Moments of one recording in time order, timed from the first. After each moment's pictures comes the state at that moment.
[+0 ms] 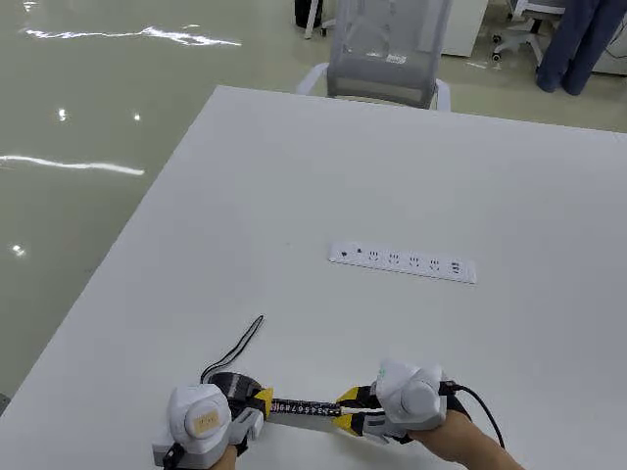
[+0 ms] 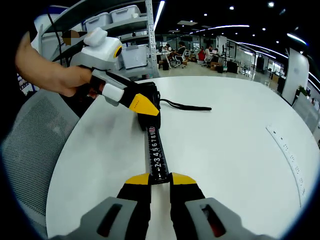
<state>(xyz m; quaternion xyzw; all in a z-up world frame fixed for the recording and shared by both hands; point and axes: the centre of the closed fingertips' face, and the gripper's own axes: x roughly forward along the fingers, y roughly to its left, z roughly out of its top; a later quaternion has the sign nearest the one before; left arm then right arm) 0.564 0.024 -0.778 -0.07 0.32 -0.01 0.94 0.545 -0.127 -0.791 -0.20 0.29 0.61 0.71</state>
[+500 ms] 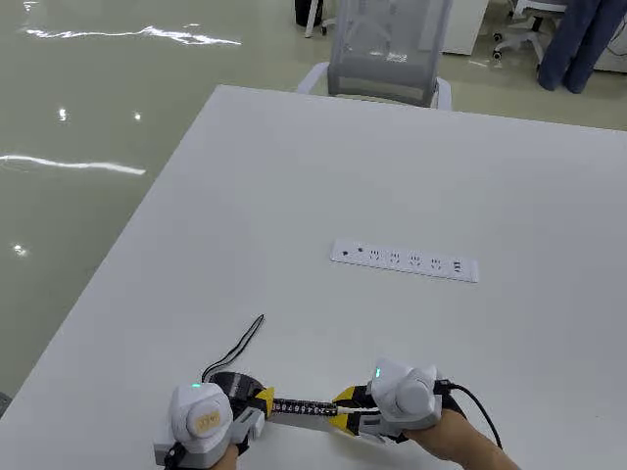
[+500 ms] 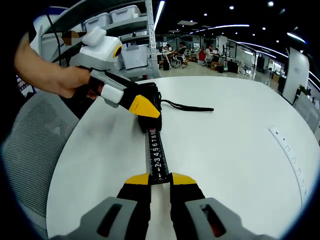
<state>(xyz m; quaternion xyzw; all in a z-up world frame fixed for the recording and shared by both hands) 0.564 0.024 -0.779 -0.07 0.32 -0.01 0.94 0.545 -0.119 -0.793 -0.20 0.29 0.61 0.71</state>
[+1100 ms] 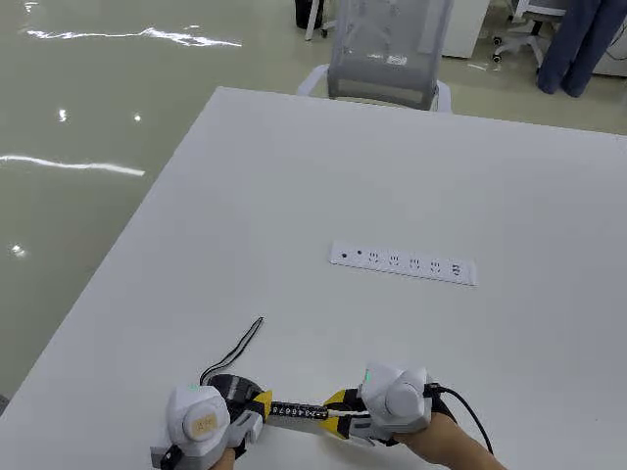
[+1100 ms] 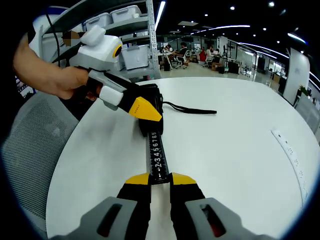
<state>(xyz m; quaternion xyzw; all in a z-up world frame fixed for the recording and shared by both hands) 0.564 0.024 -0.779 -0.07 0.33 -0.01 0.94 0.544 -0.108 -0.793 -0.19 0.29 0.61 0.71</state>
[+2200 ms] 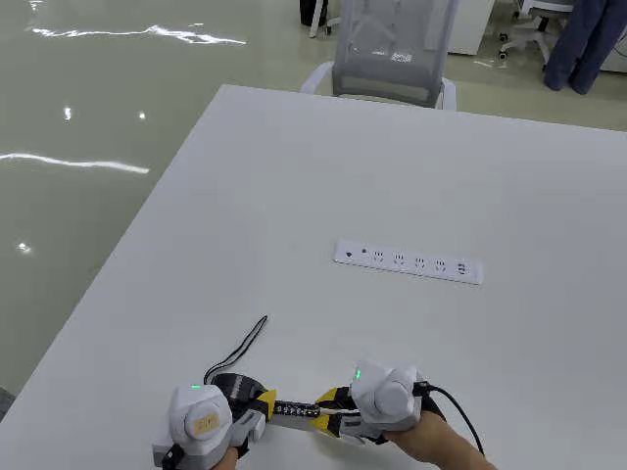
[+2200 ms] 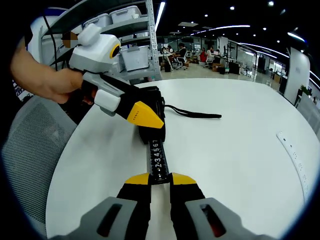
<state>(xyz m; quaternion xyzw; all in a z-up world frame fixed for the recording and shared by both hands) 0.565 0.025 -0.780 -0.07 0.33 -0.02 0.94 0.545 -0.088 -0.797 -0.19 0.28 0.62 0.71</state>
